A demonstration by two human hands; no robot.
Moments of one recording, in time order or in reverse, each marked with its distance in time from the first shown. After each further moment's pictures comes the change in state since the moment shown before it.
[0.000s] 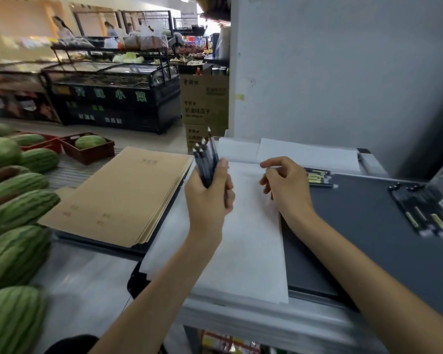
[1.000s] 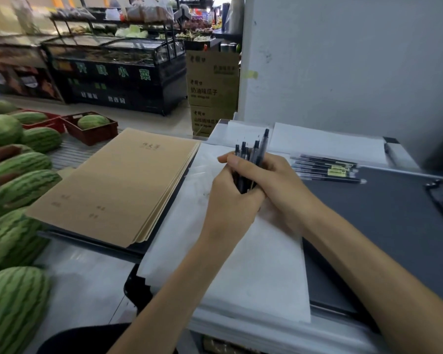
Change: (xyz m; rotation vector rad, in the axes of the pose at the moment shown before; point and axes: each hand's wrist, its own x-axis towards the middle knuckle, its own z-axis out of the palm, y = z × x) left_hand -0.004 -0.006 0.005 0.338 -0.187 -0.092; right_hand -0.013 -0.033 0.026 0.259 -0.544 0.089
